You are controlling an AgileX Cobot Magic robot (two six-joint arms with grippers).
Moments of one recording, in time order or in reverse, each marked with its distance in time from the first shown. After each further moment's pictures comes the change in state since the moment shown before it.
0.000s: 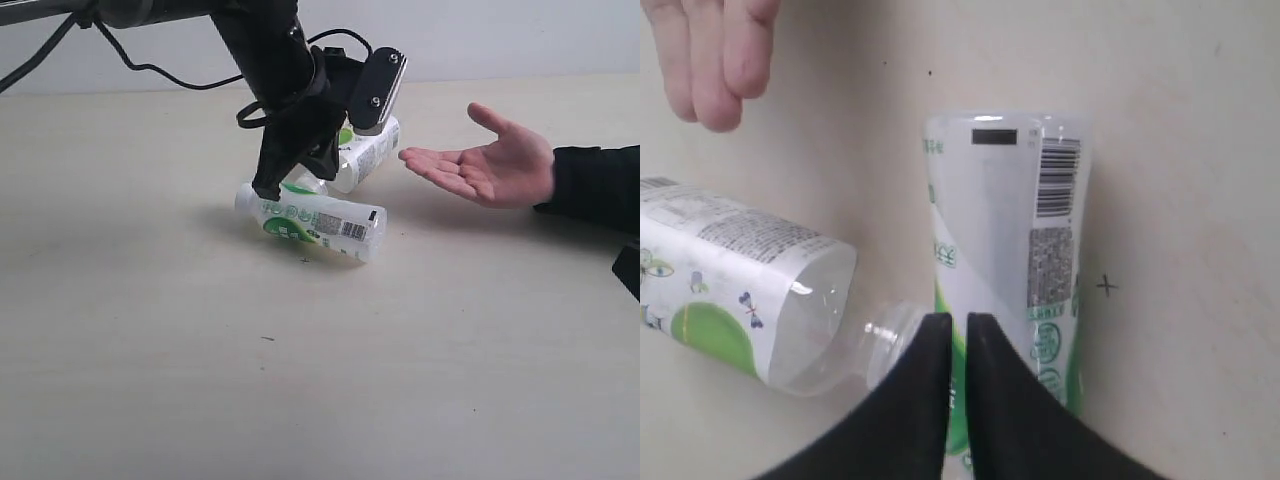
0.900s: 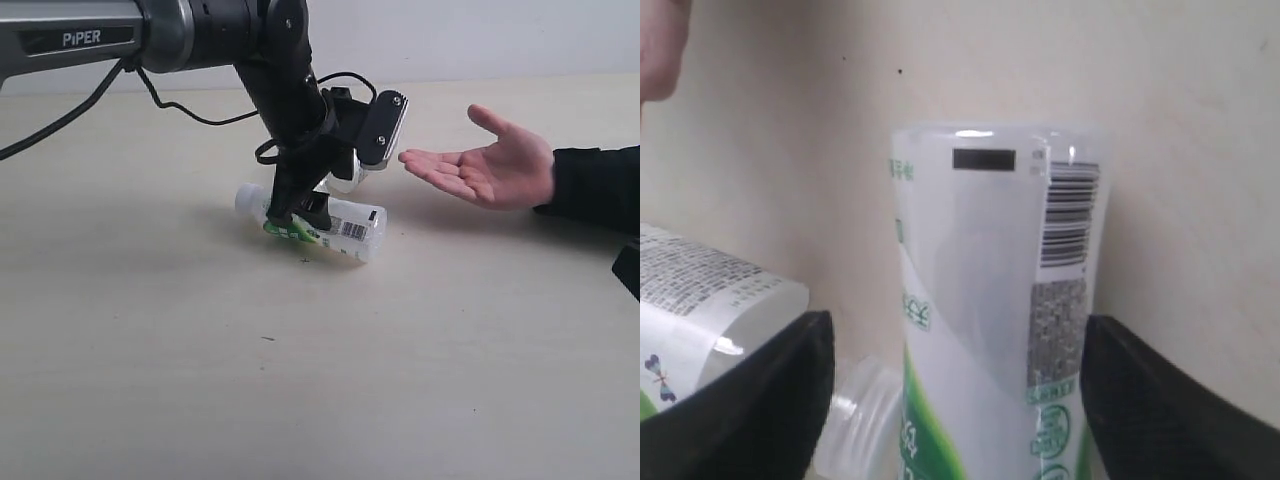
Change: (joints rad) left arm -0.001 0.101 0.000 -0.022 -0.063 0.004; right arm 0.000 0.000 0.000 0.000 0.000 0.000
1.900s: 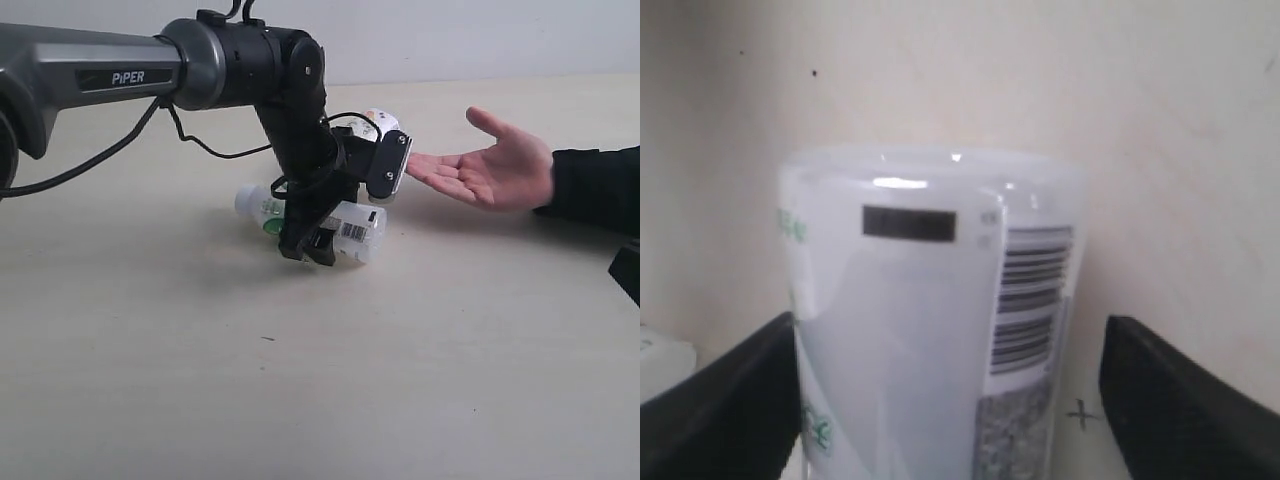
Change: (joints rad) left arm -0.018 0.081 0.000 -0.006 -0.010 -0.056; right arm 0.000 0.000 0.000 0.000 -0.015 0.000
